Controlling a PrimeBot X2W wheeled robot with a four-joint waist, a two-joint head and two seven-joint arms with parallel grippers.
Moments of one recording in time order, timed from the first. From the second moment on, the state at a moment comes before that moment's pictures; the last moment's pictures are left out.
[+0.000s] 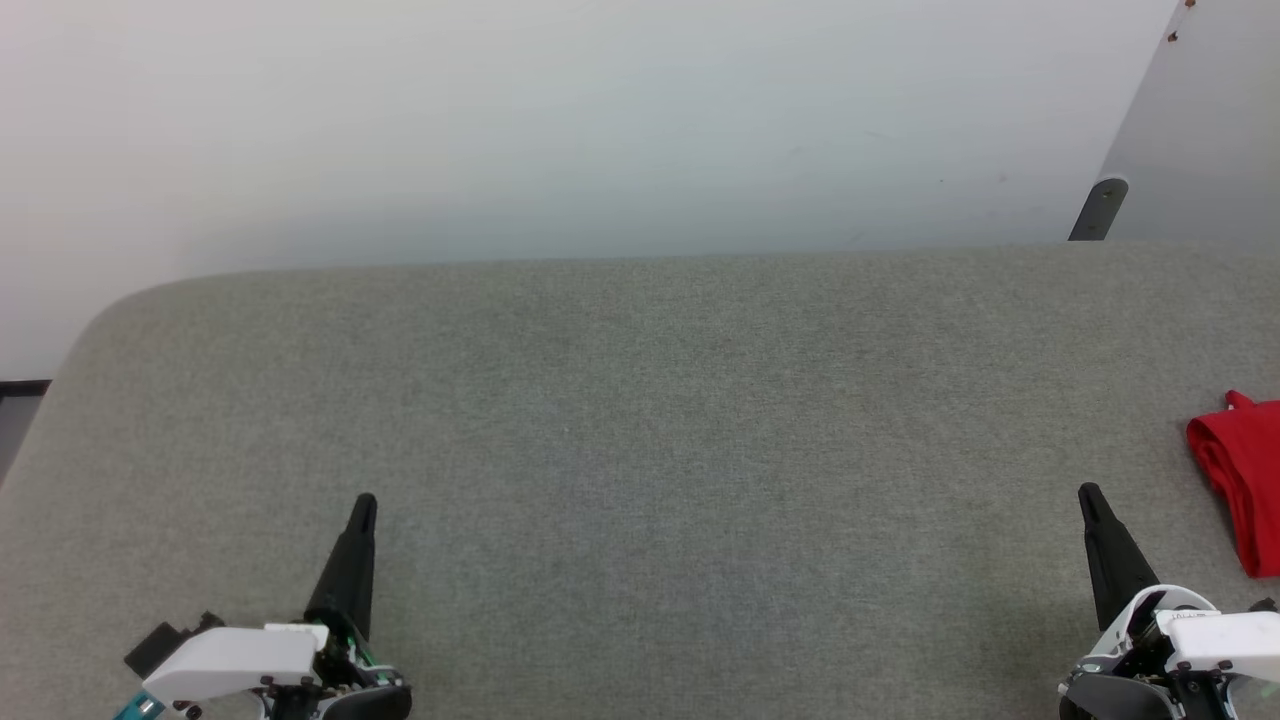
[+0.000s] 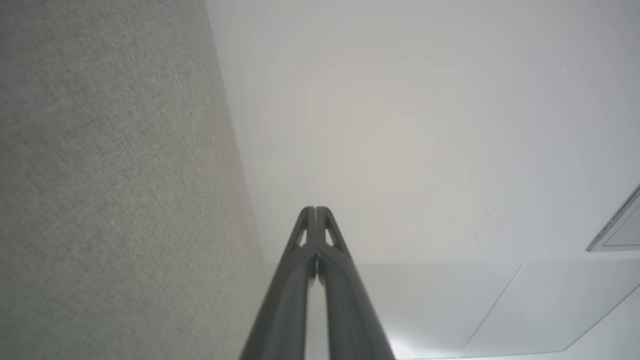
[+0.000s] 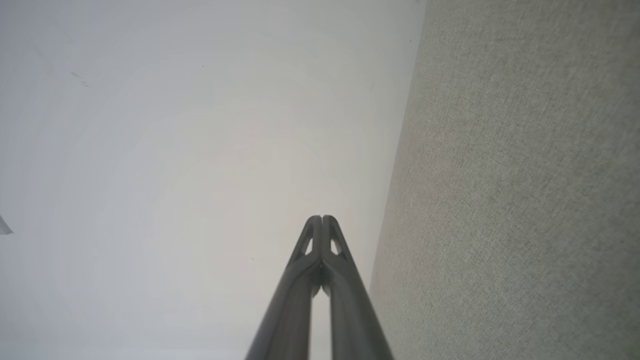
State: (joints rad) left arm -0.10 0.05 0.11 0.25 -1.61 -0.13 0.11; right arm -0.11 -0.05 -0.12 0.25 1.61 0.13 0.11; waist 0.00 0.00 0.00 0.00
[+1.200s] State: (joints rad) left arm -0.10 0.05 0.11 0.25 -1.61 -0.13 0.12; right arm -0.11 -0.05 -0.12 0.25 1.61 0.13 0.11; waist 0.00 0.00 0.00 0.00
